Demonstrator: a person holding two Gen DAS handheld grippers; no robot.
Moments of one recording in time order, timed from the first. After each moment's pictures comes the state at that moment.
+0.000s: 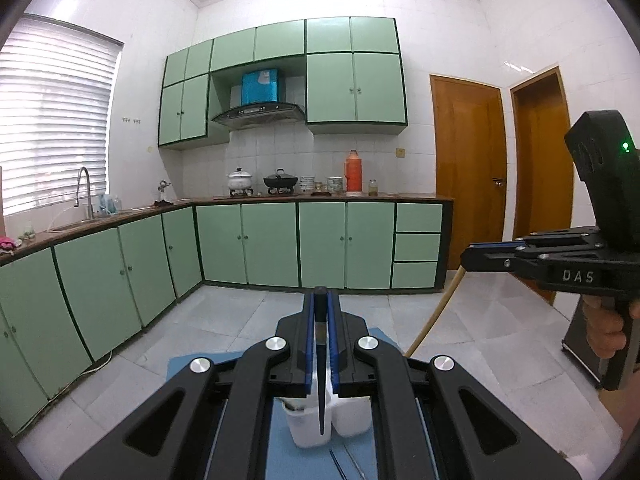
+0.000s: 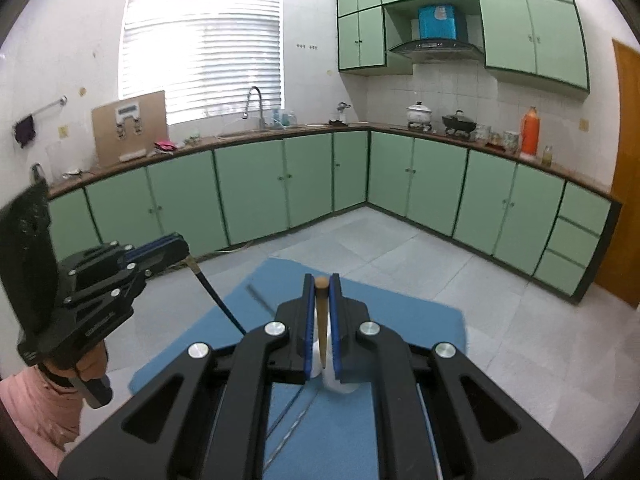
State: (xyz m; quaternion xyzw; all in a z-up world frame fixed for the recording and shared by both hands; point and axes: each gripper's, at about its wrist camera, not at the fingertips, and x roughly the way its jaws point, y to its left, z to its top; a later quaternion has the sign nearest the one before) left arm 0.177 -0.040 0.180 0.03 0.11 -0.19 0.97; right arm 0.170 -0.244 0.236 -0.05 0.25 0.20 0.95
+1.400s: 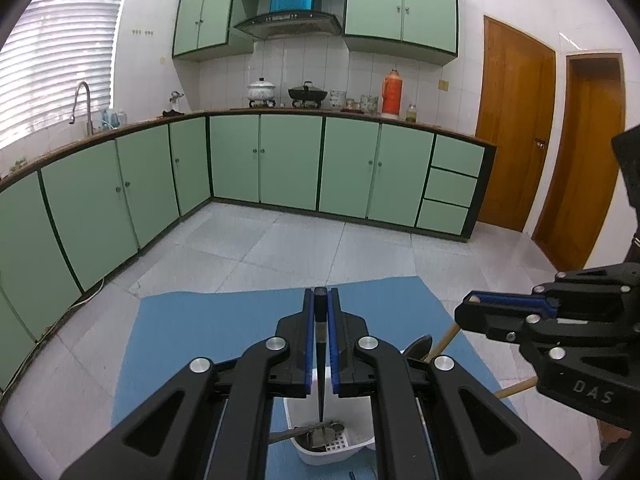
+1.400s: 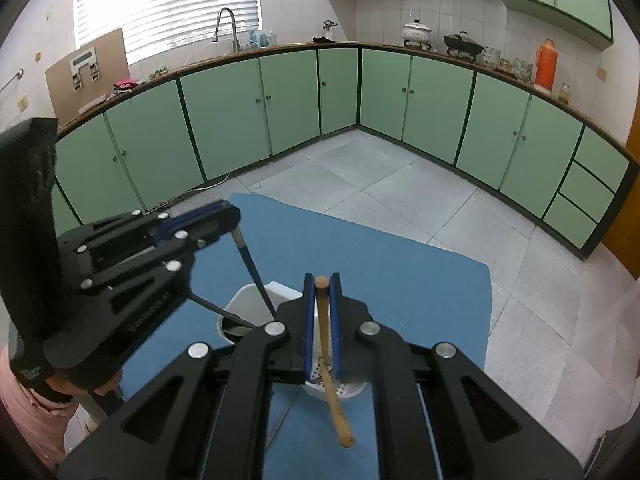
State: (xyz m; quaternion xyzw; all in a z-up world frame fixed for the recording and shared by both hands) left arm 0.358 -0.062 0.079 0.01 0.27 -0.15 0.95; right arm 0.313 -0.200 0.116 -0.06 0.38 0.18 0.90
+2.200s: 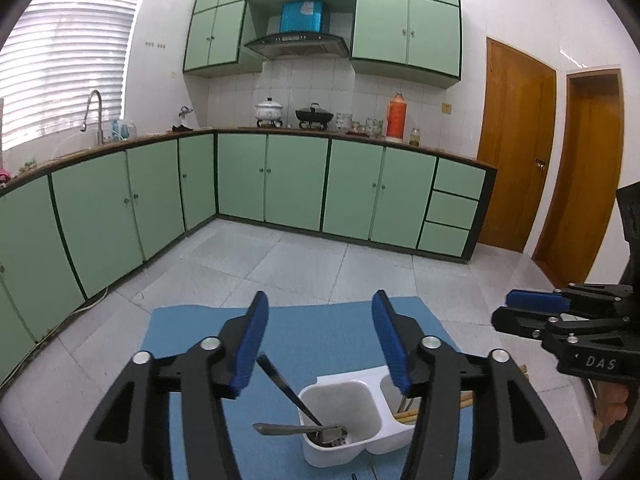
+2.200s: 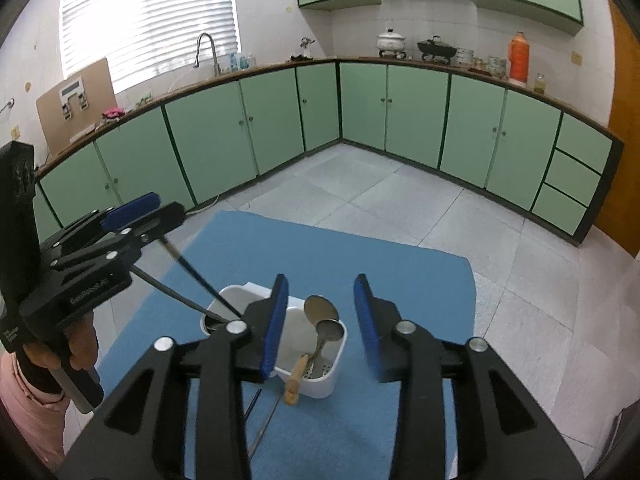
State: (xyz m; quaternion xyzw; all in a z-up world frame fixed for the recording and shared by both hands) left arm 0.334 -0.045 0.099 -0.01 0.22 -0.14 0.96; right arm 0.293 -0.252 0.124 -0.01 0.35 0.15 0.93
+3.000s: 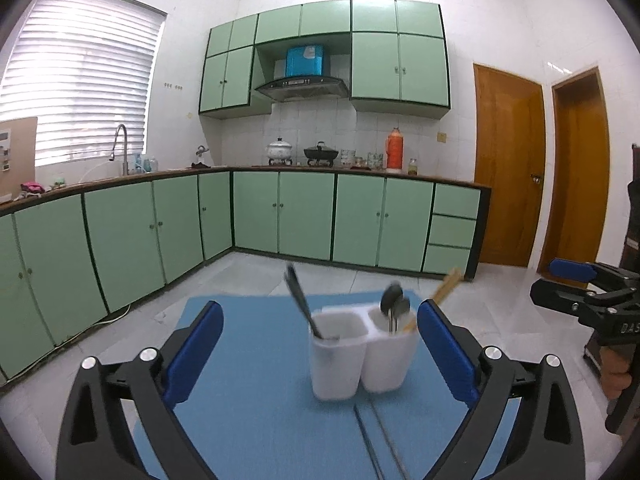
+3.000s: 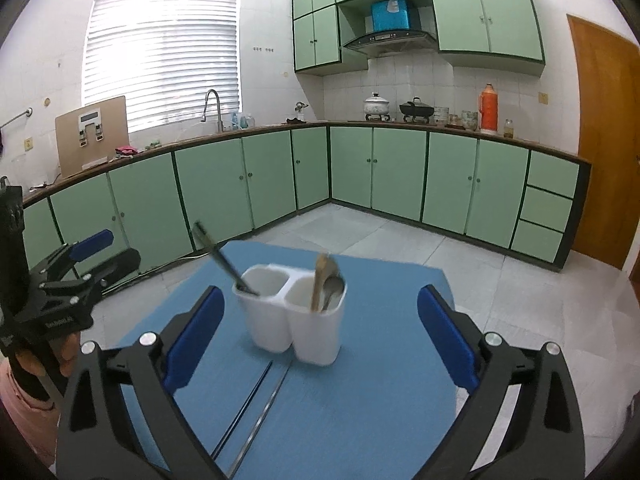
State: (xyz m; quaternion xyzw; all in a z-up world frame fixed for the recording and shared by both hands) left arm 0.172 -0.018 0.067 0.00 0.15 -0.12 0.98; right arm 0.135 -0.278 0.089 0.00 0.23 0.14 0.96
